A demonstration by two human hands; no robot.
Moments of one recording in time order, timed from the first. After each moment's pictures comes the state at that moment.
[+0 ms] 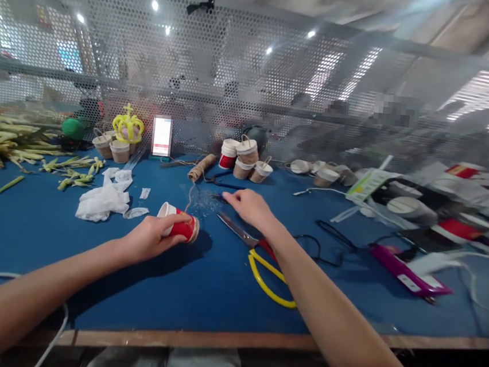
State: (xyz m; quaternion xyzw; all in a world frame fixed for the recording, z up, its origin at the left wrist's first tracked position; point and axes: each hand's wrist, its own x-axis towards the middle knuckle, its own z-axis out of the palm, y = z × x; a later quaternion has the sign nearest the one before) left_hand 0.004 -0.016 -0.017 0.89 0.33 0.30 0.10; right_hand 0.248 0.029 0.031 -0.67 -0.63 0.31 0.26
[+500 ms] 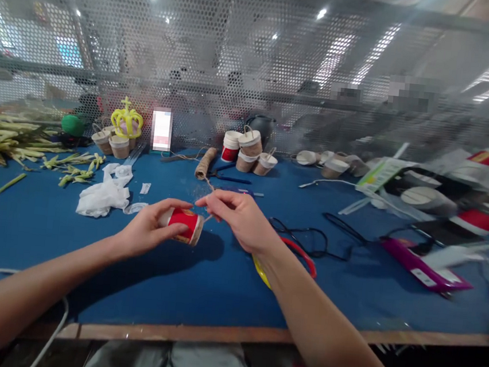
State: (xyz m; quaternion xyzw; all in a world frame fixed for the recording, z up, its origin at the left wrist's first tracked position) left_hand 0.009 -0.026 0.004 0.79 0.36 0.37 0.32; right_hand 0.205 -0.031 0.045 -0.40 -0.68 0.44 0.43
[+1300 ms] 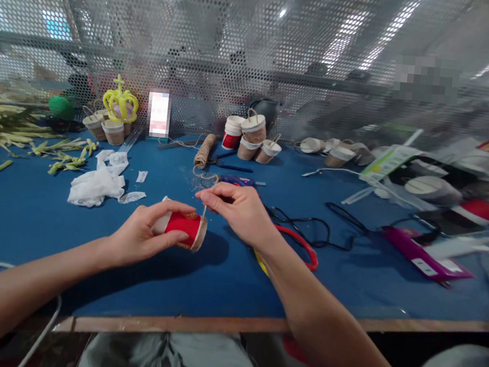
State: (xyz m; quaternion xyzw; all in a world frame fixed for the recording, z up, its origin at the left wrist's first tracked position) left_hand 0.006 -0.045 0.004 0.82 0.30 0.37 0.30; right_hand 0.202 -0.032 0.042 -0.46 -0.71 0.34 0.41
